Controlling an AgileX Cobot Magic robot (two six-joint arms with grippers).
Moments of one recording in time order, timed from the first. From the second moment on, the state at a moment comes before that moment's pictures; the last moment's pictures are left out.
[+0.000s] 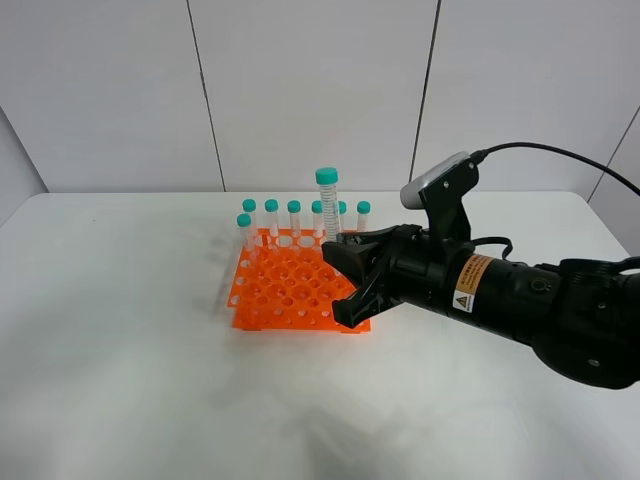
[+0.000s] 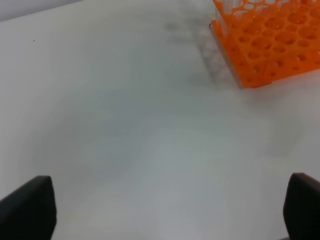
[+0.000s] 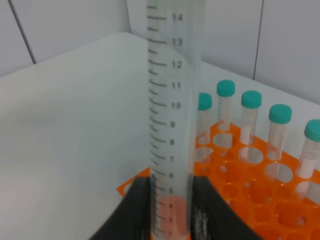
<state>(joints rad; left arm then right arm) -0.07 0.01 -0.50 -0.12 1.06 0.19 0.59 1.51 -0.52 -0.36 -0.69 0.23</state>
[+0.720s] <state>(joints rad) -0.07 0.01 -0.50 -0.12 1.06 0.19 0.59 1.51 -0.41 -0.40 -0.81 0.30</state>
